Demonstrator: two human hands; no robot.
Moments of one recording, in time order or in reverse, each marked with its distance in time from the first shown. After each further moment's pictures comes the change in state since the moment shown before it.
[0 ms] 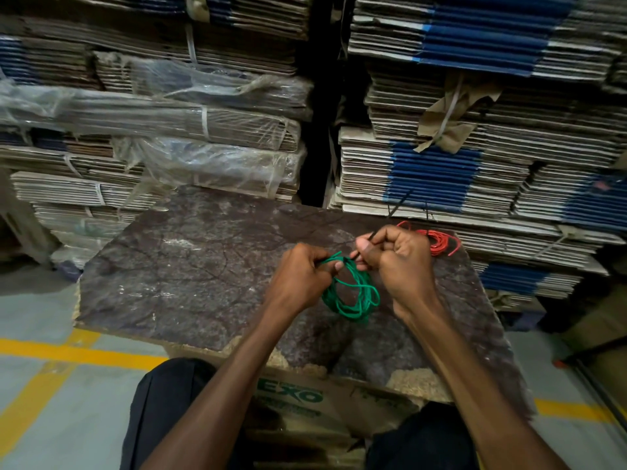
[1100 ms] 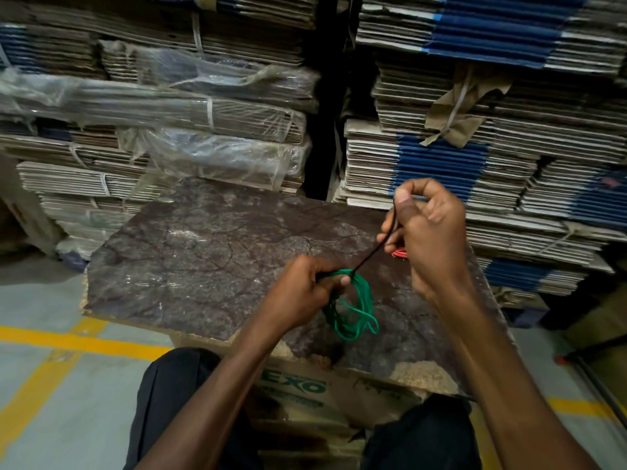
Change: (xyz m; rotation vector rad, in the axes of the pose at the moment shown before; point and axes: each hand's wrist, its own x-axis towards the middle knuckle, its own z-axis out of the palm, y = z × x) left_hand -0.037 0.011 -0.015 -0.132 -0.142 0.073; right_hand -0.009 -0.058 0.000 -0.020 0.041 -0.152
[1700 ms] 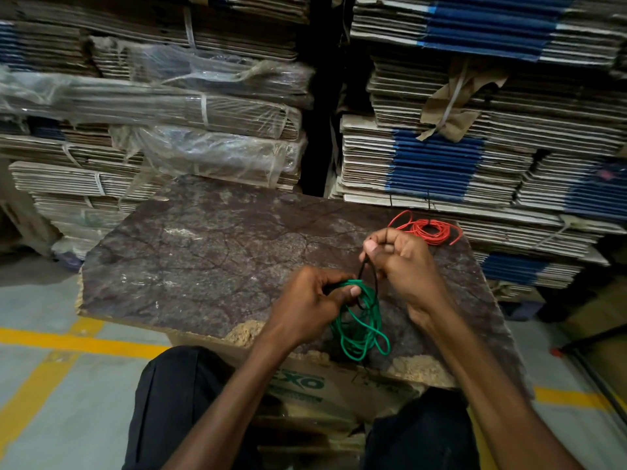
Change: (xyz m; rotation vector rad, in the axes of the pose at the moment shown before) left_hand -0.016 0.001 0.020 -0.146 -0.042 -0.009; right_hand -0.019 0.049 -0.014 -0.171 -0.182 0.258
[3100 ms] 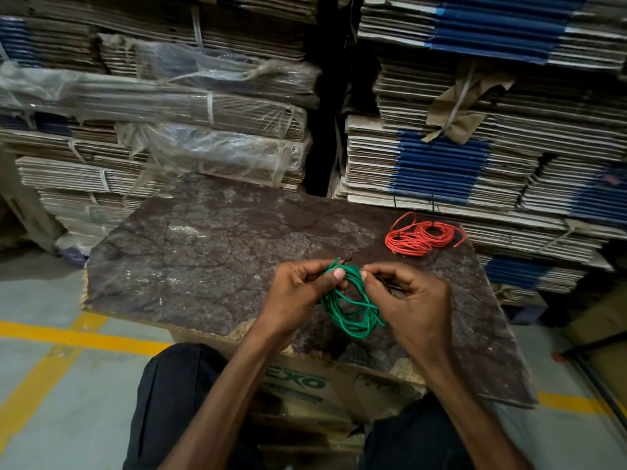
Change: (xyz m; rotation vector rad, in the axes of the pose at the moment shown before) left_hand 0.000 -0.002 -0.004 -0.558 0.164 -0.072; right_hand -0.039 0.029 0.006 -0.164 0.205 -0.442
